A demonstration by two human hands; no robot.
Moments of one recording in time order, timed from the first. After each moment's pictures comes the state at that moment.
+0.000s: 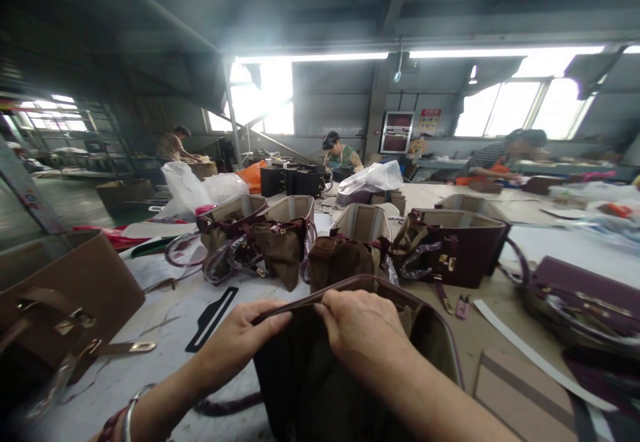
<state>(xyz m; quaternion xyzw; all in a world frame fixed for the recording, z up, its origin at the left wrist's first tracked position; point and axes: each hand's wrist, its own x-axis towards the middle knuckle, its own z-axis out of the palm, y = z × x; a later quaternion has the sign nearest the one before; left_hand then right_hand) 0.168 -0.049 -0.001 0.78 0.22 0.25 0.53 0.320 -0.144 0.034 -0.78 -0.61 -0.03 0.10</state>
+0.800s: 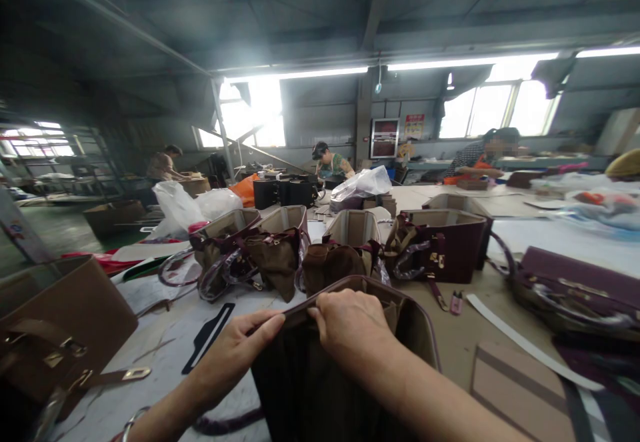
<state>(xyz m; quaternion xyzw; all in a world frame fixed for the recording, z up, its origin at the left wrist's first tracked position) 0.171 -0.054 0.001 0.78 0.23 0.25 0.51 0.316 -0.142 0.041 -0.79 -0.60 -0.06 0.07</state>
